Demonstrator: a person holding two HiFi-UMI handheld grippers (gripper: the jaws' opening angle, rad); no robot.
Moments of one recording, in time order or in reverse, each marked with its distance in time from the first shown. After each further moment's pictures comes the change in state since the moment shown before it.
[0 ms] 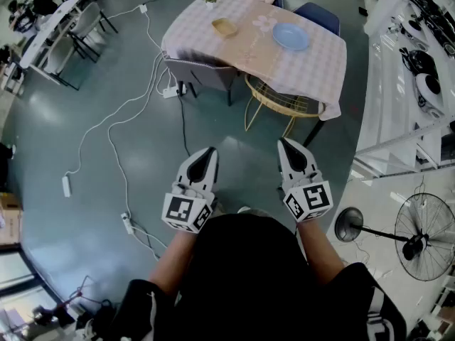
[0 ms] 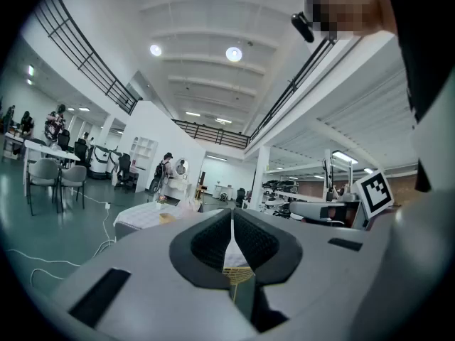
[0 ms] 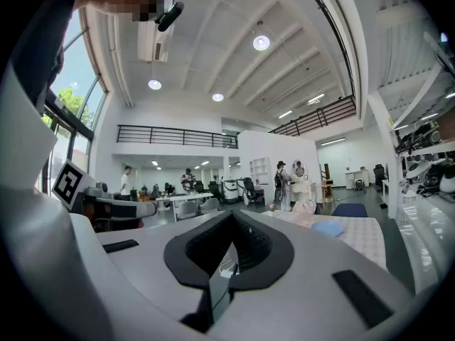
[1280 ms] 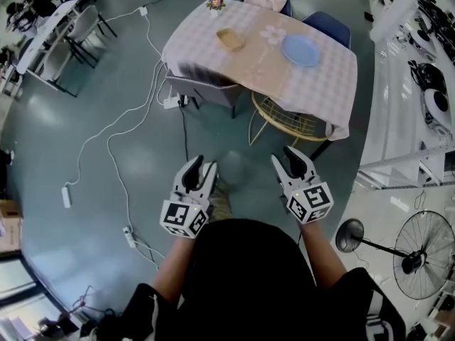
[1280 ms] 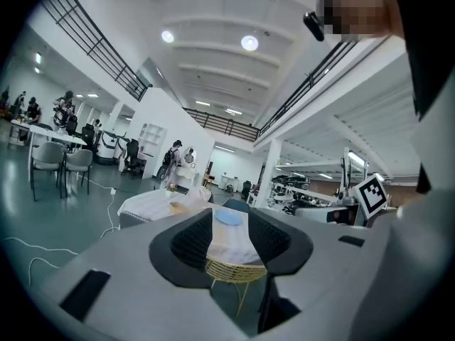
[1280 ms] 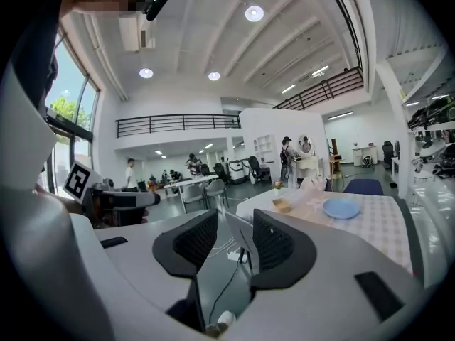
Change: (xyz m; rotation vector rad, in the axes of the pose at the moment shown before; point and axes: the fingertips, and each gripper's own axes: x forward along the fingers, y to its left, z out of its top) left arm 0.079 0.107 -0.030 -0.085 0.077 0.035; right arm 0.116 -0.046 -0.058 0.067 0.190 0.054
